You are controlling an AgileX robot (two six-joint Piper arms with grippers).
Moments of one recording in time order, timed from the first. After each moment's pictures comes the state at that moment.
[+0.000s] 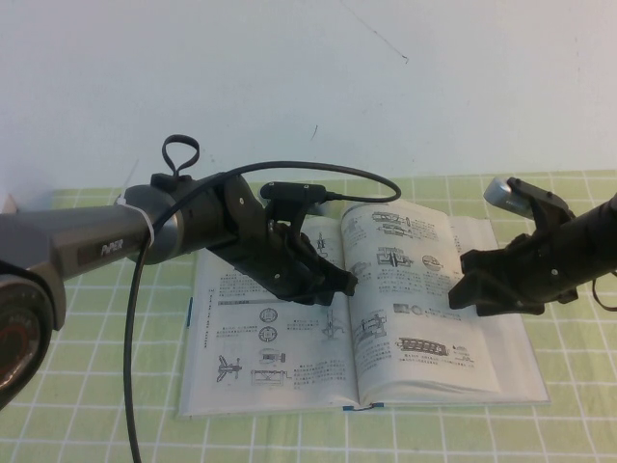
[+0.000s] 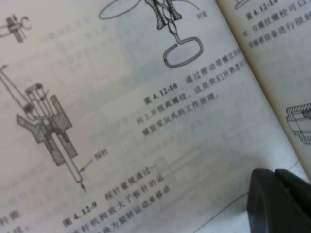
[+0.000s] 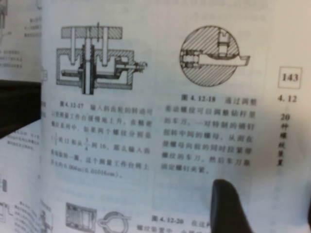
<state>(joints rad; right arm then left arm) 0.14 2.00 -1.18 0.91 0.69 -0.58 -0.51 2.12 -1.45 -0.56 0.58 0.36</state>
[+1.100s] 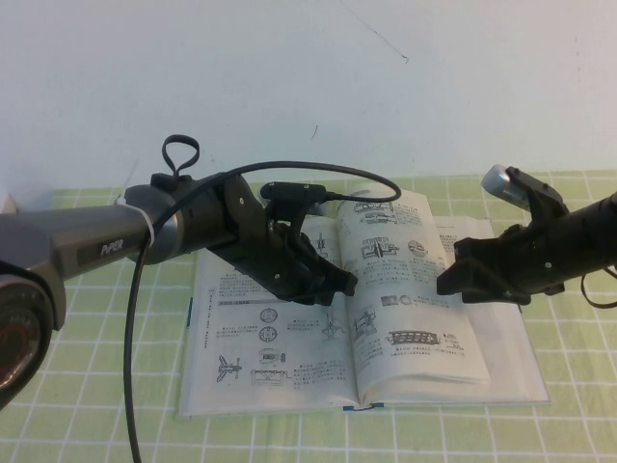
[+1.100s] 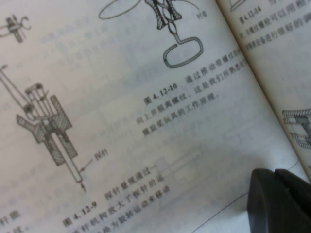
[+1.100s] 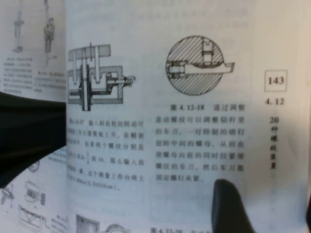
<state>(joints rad) 0.14 2.00 -1.18 1.06 0.69 -0.69 -0.51 2.12 -1.45 -0.56 0.58 0.36</state>
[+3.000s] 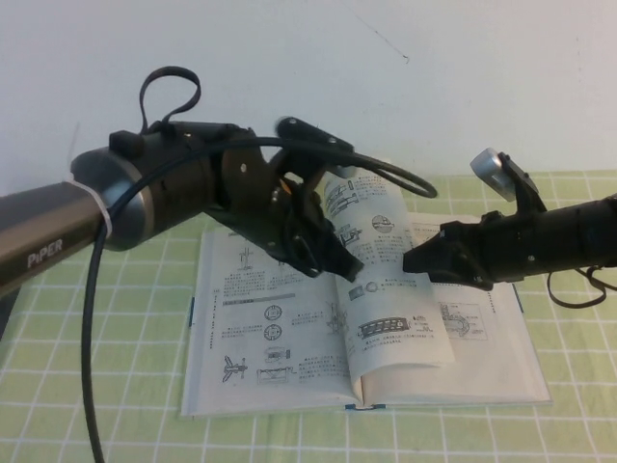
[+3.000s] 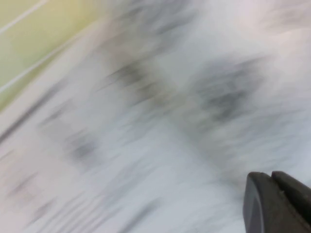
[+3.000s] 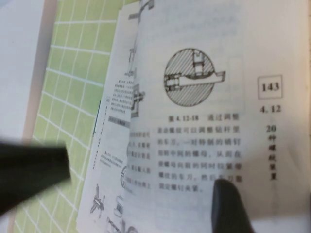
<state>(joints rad) 0.14 2.04 -1.18 1.44 0.82 -1.05 -0.59 1.85 -1.43 -0.25 0.63 0.31</state>
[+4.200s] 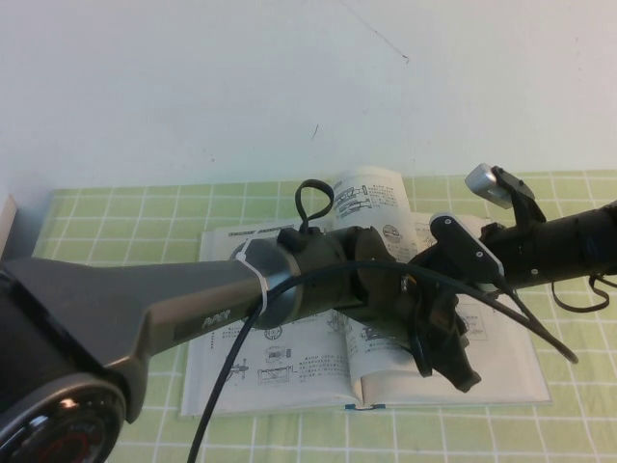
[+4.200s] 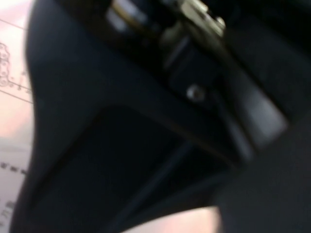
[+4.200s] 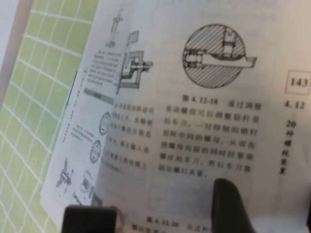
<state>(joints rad) 0.14 2.06 -1.17 1.40 0.82 -1.15 -0.83 2.07 -1.44 -0.70 0.44 0.87</state>
